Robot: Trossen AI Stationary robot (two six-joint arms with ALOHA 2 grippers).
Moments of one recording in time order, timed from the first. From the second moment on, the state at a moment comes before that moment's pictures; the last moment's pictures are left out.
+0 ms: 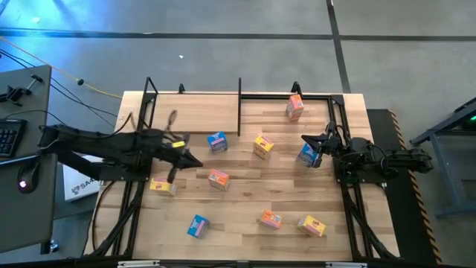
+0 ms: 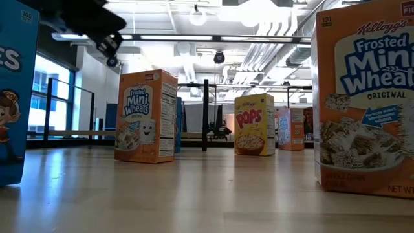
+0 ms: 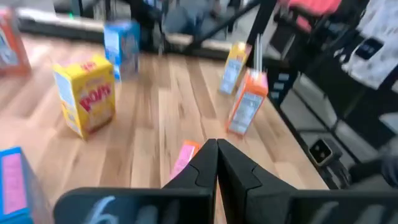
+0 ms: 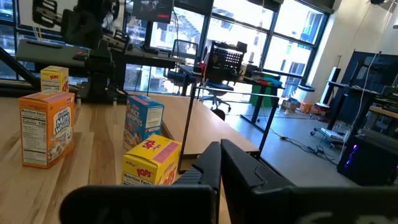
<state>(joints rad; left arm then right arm) -0.04 0.79 0.48 -0.01 0.21 -0.16 0.00 0.01 0.01 0.07 0.39 -0.24</state>
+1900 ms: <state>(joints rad) -0.16 1.66 1.30 -0.88 -0.06 0.09 0.00 0.01 0.01 0.07 0.39 -0.24</state>
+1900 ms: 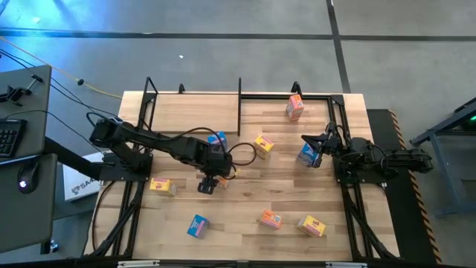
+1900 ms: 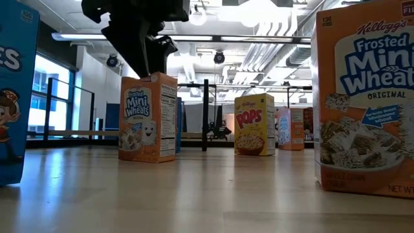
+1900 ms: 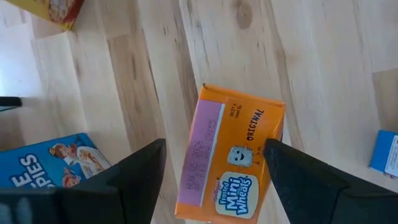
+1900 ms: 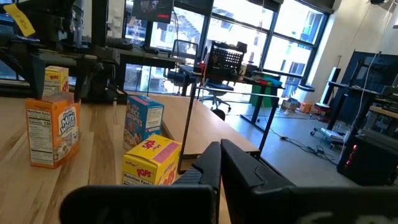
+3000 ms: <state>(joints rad) -0.17 1.66 1.40 -0.96 0.00 -0.06 0.00 0.01 0.01 0.07 0.39 -0.24</state>
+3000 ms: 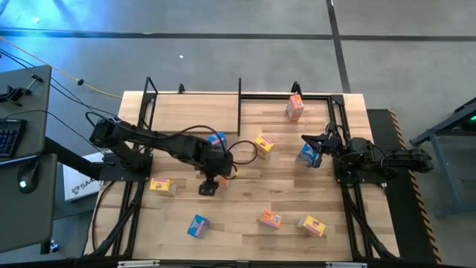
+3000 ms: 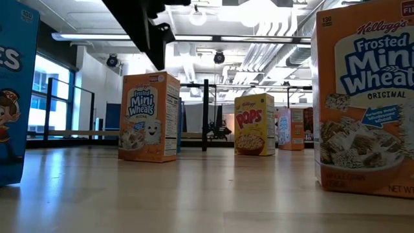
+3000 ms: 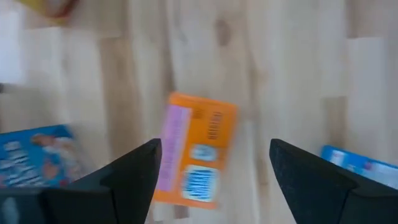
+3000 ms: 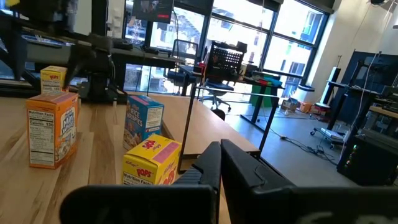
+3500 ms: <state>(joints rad) -0.19 1.77 1.40 -0.98 -0.06 0.02 0.00 0.01 0.01 0.07 0.39 -0.24</state>
